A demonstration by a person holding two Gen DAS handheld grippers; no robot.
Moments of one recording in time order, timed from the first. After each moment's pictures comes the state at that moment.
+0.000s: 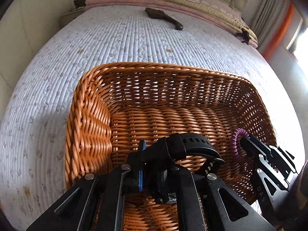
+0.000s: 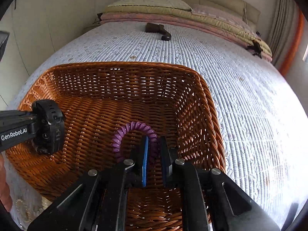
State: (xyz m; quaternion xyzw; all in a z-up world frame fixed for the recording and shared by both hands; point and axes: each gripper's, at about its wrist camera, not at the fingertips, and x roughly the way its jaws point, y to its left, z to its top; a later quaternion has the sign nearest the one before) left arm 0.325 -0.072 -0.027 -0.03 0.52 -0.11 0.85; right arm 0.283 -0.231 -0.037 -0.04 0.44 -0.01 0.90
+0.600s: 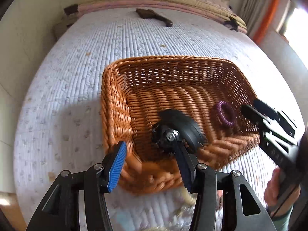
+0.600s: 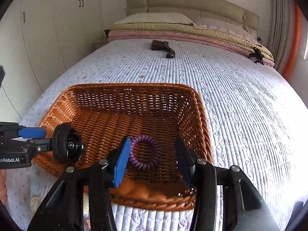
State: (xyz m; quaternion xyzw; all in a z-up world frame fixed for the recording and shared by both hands) left arm 0.264 -0.043 0.011 0.03 0.51 -0.15 0.84; right arm 0.247 -0.243 0.003 -0.01 0.38 0.02 0.92
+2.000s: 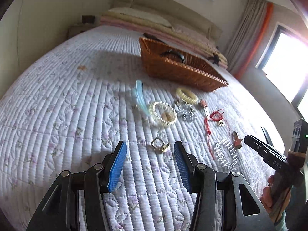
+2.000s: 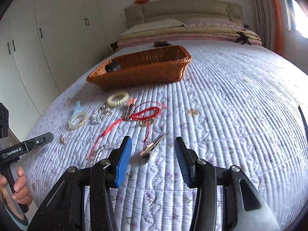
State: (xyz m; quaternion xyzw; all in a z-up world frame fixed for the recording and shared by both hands) left arm 0.049 0.066 -0.057 -0.11 0.40 -0.18 0.89; right arm -0.002 -0.223 -0.046 0.06 0.35 0.03 0.94
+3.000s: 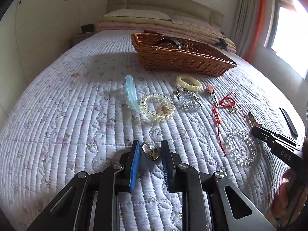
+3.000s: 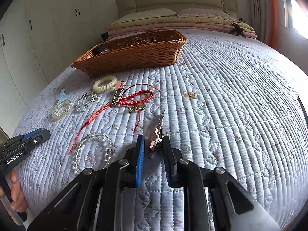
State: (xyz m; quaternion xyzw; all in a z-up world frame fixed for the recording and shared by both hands) left arm 0.046 0.022 -0.064 -0.01 0.39 -0.14 0.91; right arm 0.010 -0.229 -0.067 0.08 0.38 0.01 0.92
